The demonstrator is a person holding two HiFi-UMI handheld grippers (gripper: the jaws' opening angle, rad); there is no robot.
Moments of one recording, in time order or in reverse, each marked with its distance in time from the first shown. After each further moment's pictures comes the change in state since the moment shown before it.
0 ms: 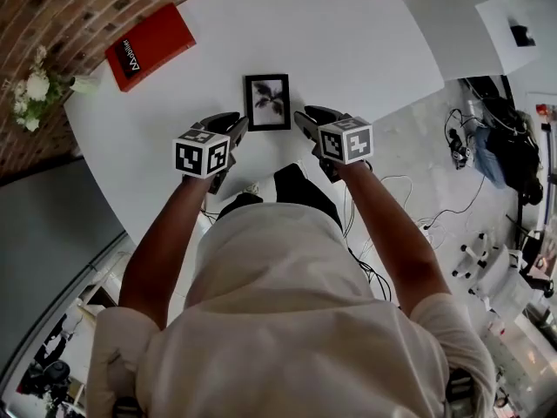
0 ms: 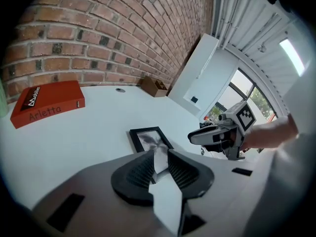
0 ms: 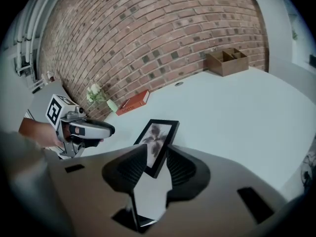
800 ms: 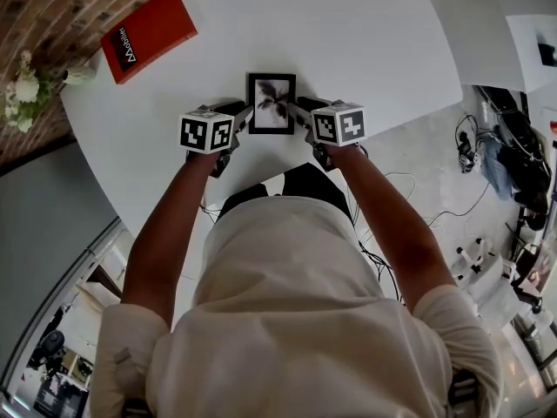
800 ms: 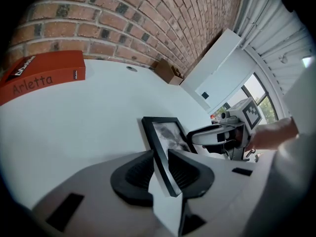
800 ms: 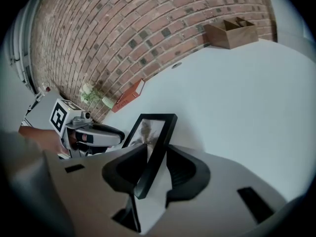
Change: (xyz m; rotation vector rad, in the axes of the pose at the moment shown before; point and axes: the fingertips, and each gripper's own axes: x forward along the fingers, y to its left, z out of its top) left arm 0.062 0.046 -0.016 -0.159 0.129 0.011; right arm 0.069 -0.023 -0.002 0.102 0.139 0.103
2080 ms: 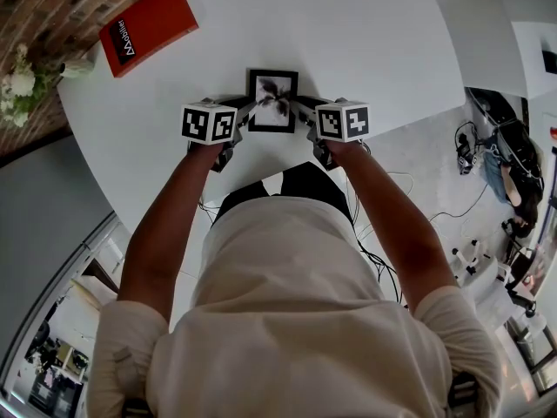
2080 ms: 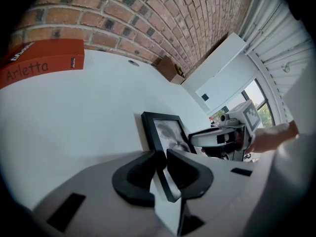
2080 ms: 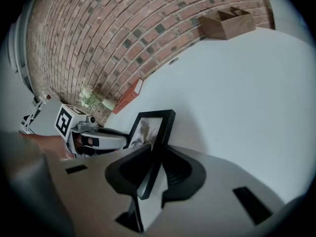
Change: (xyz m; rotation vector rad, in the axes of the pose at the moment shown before) left arm 0.015 0.000 -0.002 -0.060 0.020 -0.042; right arm 0.006 -0.002 -0.003 0.070 0.026 0.046
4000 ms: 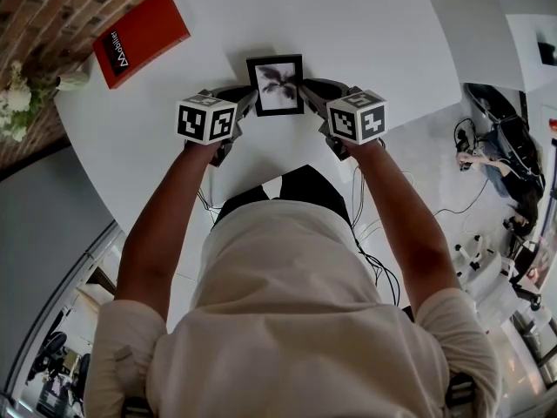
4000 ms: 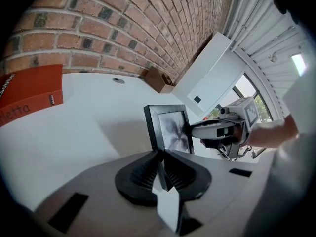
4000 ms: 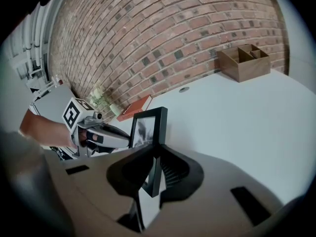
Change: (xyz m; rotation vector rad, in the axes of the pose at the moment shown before) left arm -0.004 -0.021 0.056 0.143 -0.077 -0.022; right arm -0.039 0.001 0.065 -0.245 -0.138 -0.016
